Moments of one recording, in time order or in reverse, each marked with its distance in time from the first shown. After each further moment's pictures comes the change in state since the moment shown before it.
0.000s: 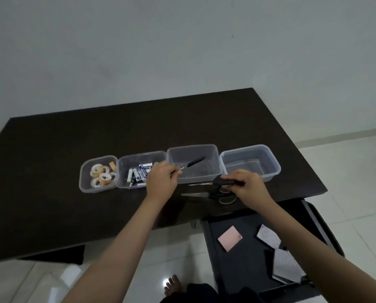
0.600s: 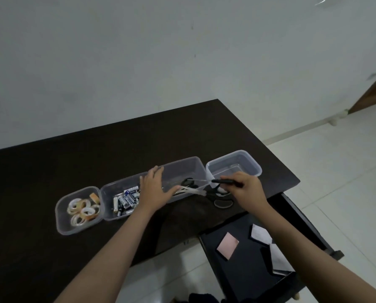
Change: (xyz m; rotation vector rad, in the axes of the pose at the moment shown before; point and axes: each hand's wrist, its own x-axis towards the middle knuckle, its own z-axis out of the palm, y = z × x) left_hand 0.044 -0.040 0.025 -0.029 -0.334 0.061; right_hand -0.005 -0.030 0.004 -0.007 0.313 0.130
